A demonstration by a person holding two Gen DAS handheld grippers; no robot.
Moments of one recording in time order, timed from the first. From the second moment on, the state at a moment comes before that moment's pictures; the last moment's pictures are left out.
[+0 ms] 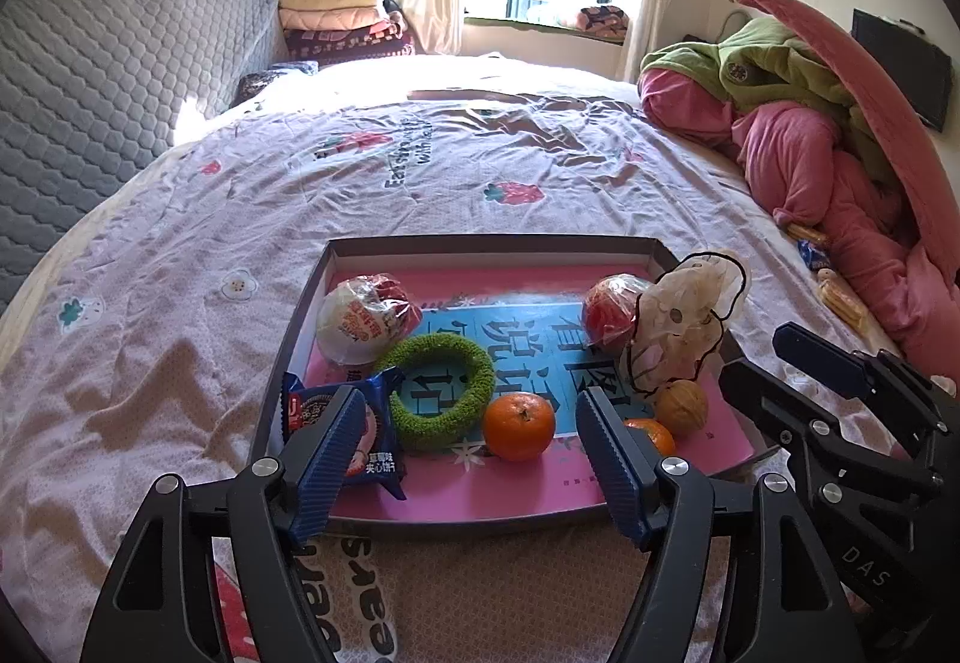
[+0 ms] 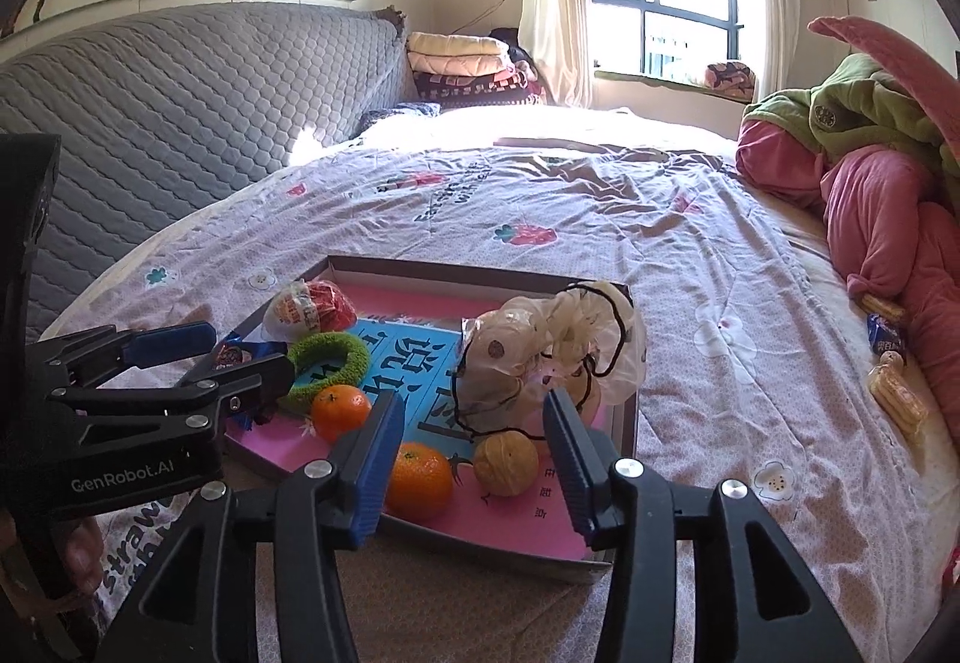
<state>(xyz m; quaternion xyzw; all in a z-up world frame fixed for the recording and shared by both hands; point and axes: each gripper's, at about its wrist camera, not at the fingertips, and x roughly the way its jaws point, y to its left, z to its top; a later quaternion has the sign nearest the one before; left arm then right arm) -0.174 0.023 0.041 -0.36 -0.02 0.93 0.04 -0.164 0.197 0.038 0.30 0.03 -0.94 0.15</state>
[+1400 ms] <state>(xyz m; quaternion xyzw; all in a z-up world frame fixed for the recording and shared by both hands) -0.103 0.000 0.061 -0.33 0.00 0.94 -0.03 -0.091 0.173 0.067 0.25 0.01 -0.96 0.14</state>
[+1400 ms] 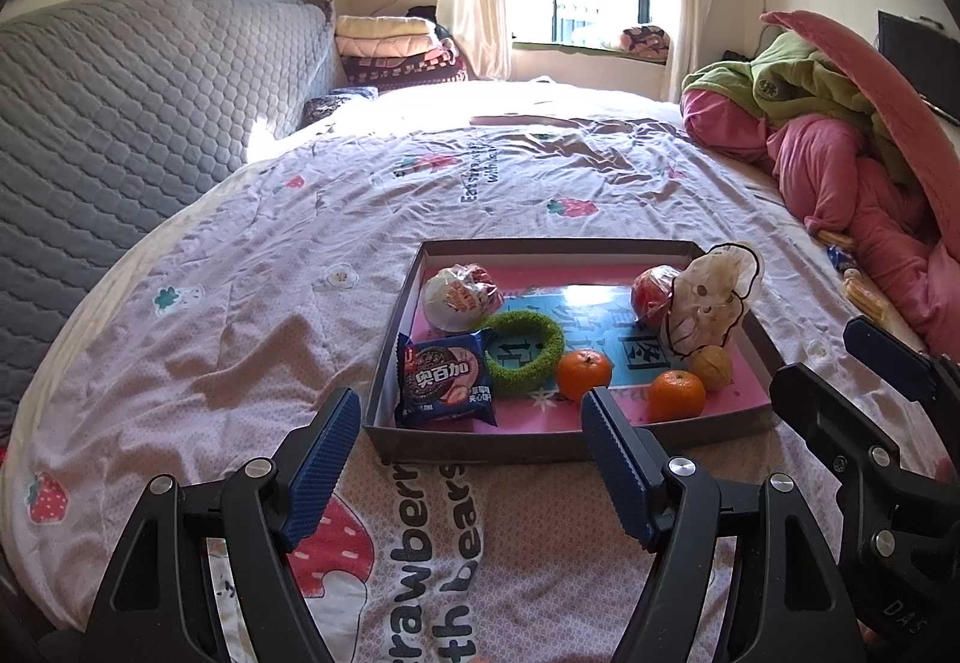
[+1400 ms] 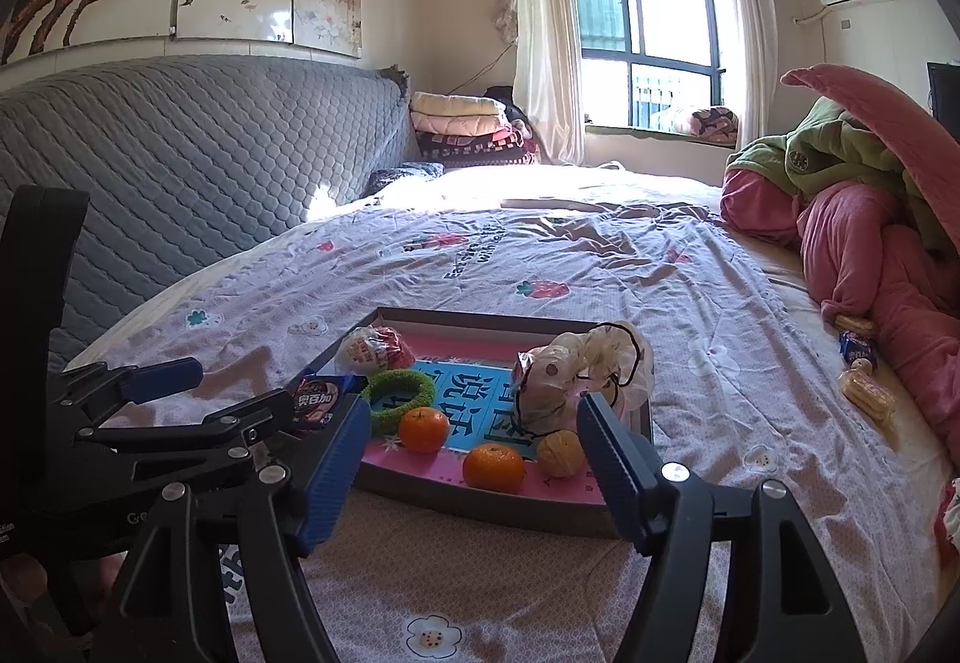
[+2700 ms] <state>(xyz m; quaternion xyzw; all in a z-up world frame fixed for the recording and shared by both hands) -0.057 -0.008 0.014 -0.37 -0.01 0.93 -0.02 -0.045 0.159 0.010 0.31 0.03 -0.94 0.15</state>
